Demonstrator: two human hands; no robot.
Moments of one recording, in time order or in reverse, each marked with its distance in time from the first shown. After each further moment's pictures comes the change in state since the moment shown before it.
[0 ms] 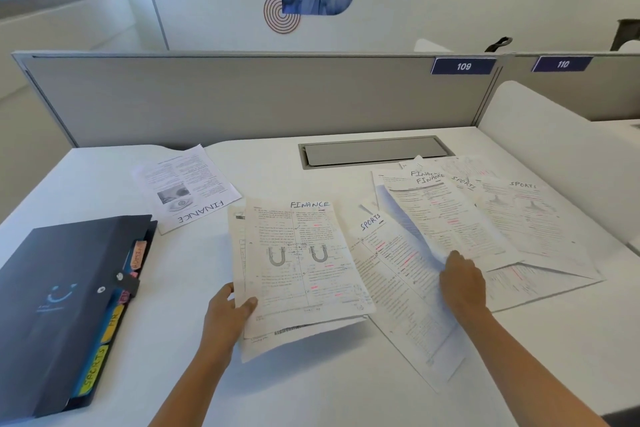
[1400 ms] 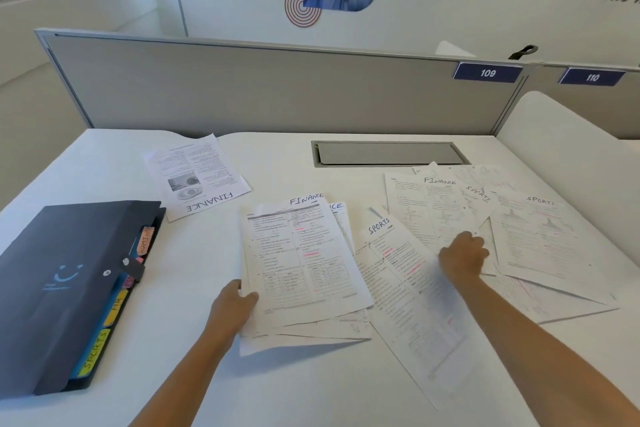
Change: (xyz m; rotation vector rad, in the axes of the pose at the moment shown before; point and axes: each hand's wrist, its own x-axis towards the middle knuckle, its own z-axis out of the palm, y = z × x) left_hand 0.022 0.000 0.004 0.241 -0.026 -0.092; right_hand 0.066 -0.035 0.001 0.079 -0.090 0.178
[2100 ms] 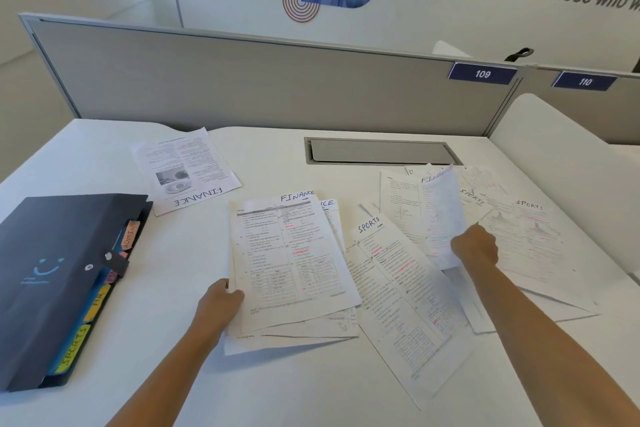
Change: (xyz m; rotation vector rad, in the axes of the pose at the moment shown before) left_hand 0.009 -0.007 0.005 -0.002 0.004 -0.053; right_hand 0.020 0.003 -0.048 0.116 -0.041 0.185
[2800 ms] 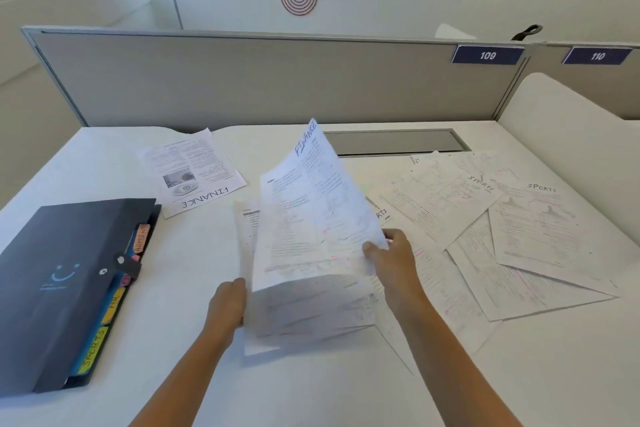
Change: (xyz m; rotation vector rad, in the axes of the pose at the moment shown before) left_hand -0.005 0.004 0.000 -0.122 0.033 -0.080; right_hand -0.180 -0.048 0.017 0.790 -0.417 -0.155
